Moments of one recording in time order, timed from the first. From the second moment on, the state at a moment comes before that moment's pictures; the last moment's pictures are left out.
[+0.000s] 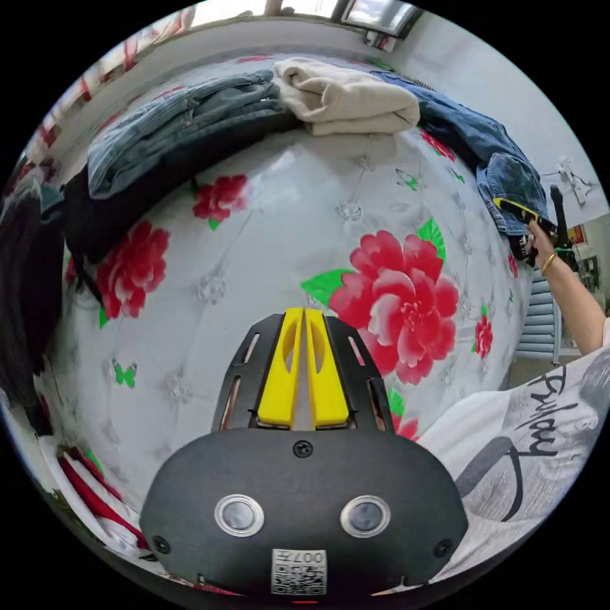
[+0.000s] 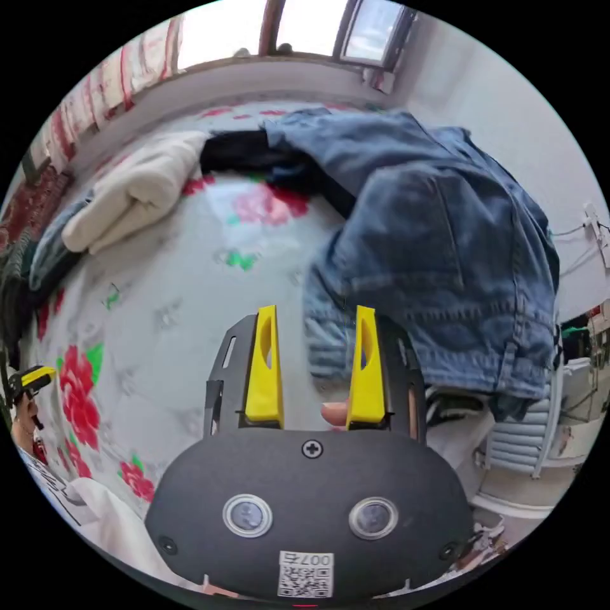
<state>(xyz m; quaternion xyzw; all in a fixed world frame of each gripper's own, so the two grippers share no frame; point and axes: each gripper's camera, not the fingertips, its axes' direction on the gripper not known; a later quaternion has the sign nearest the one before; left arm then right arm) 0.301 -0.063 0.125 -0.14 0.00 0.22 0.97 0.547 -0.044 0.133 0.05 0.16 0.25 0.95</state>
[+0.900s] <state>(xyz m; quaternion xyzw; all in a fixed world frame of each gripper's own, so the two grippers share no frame) 0.245 0.115 0.005 -0.07 0.11 0.13 0.98 0.031 -0.004 0.075 0.01 -0.28 -0.17 0.94</state>
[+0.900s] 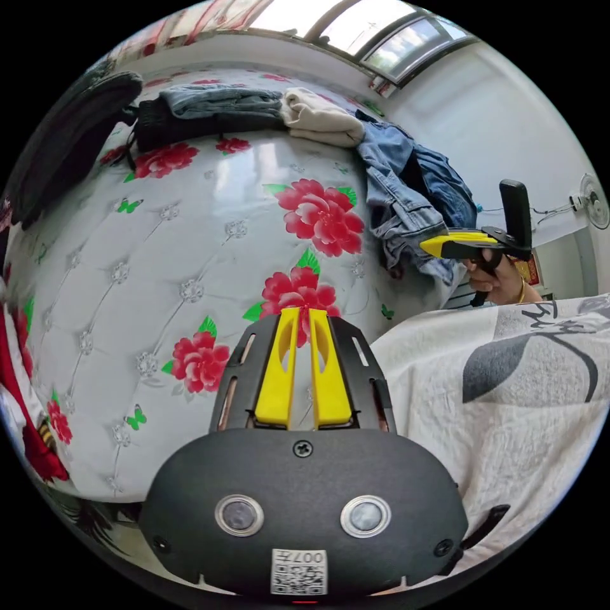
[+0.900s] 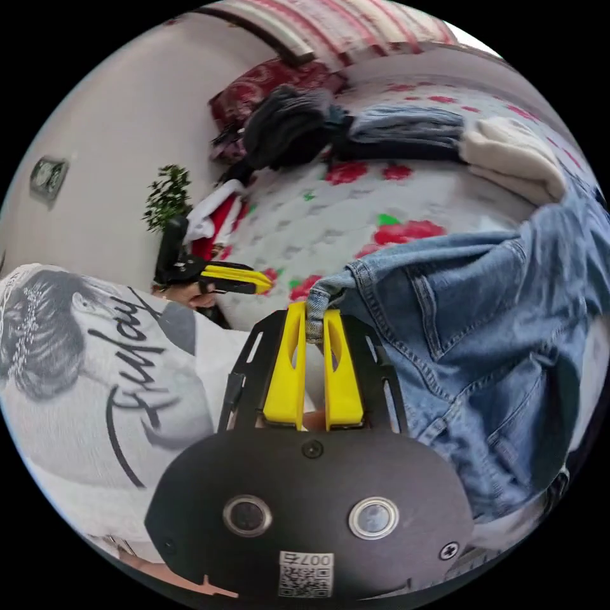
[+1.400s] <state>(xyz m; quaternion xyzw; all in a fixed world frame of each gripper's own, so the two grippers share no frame) 0.103 0.195 -0.104 0.09 -0.07 -0.17 0.98 -0.148 -0.039 0.060 0.02 -0.37 -0.31 0.88</state>
